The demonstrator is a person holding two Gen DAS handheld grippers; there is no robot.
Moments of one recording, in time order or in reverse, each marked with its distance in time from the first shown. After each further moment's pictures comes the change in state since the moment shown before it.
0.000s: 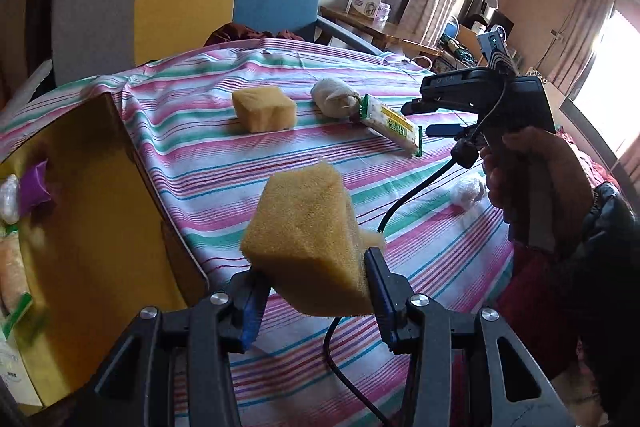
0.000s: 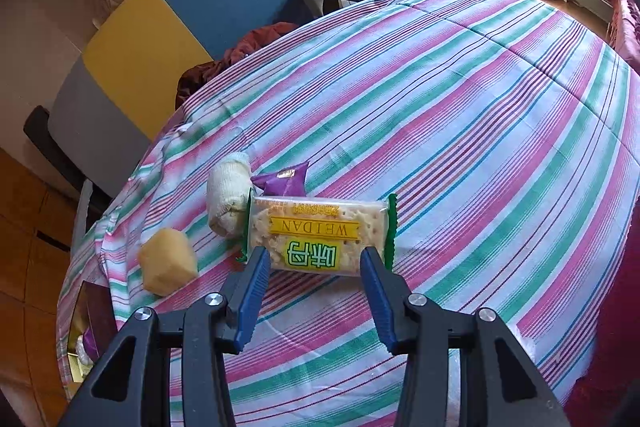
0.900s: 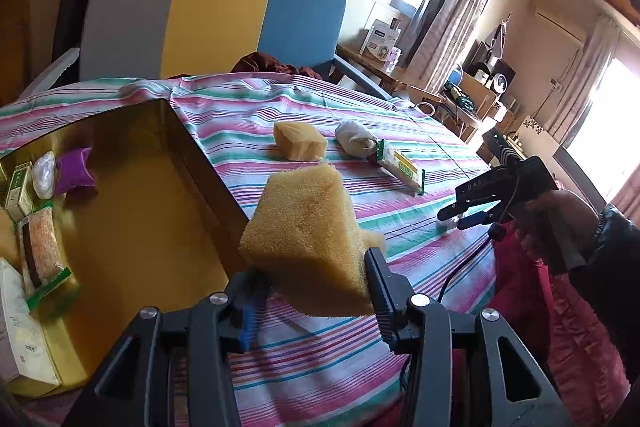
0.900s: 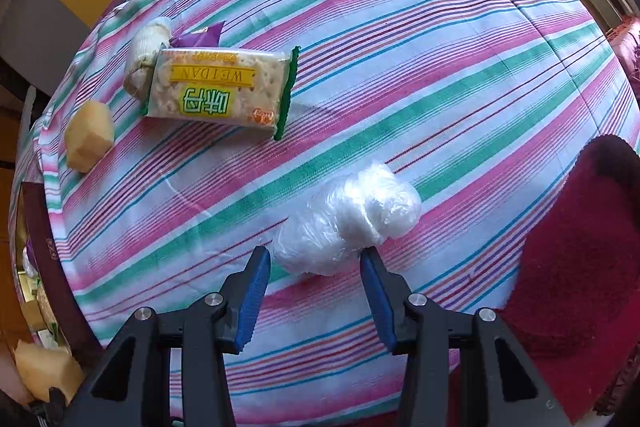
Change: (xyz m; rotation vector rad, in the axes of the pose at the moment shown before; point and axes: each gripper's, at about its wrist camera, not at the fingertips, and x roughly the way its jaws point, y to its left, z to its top) left arm -0.051 0.047 -0.015 -0.116 -0.128 -0.038; right arm 0.004 -0.035 -0.027 -0.064 0.392 -0.229
